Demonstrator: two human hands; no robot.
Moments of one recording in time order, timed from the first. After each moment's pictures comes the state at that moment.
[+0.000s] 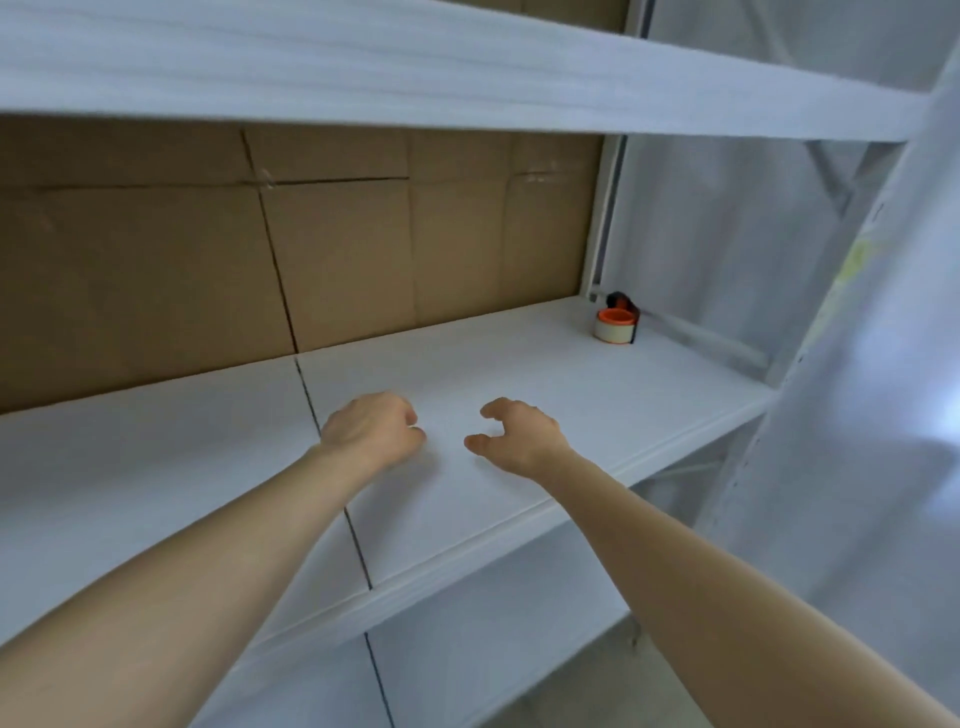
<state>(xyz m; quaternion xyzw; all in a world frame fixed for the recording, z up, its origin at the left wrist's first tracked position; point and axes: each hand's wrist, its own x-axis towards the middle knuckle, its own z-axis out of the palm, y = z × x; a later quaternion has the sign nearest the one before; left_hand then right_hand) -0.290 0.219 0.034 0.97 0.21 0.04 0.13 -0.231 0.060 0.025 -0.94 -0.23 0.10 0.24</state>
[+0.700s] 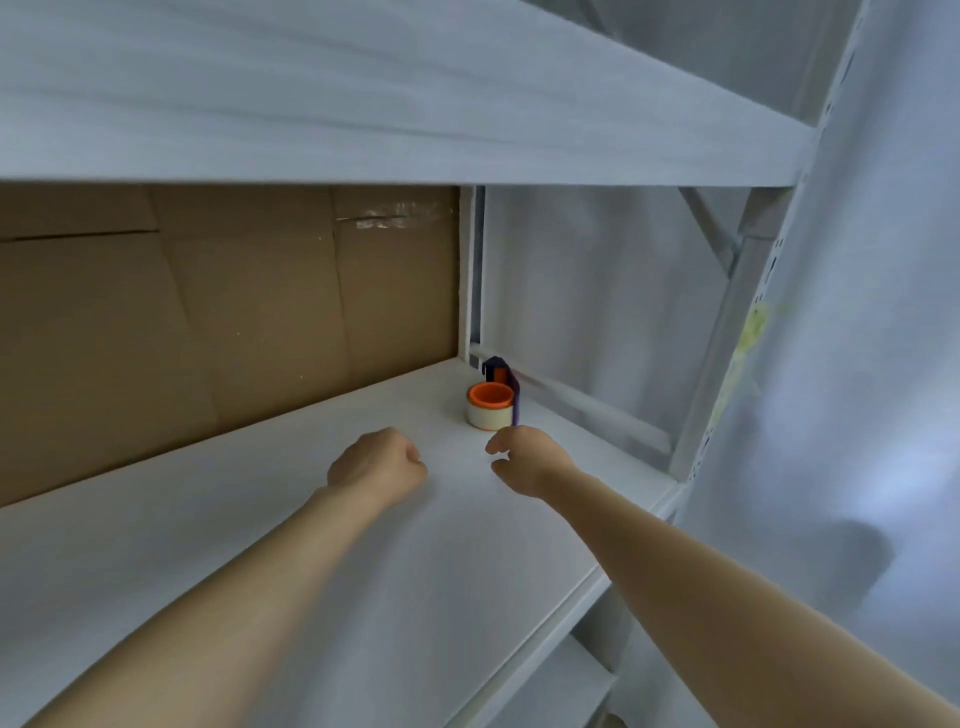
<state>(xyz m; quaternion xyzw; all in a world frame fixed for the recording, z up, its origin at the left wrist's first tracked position) -0.002 0.095 0.027 0.97 0.14 0.02 0.20 0.047 -0.071 0.022 -0.97 -0.14 0.08 0.18</state>
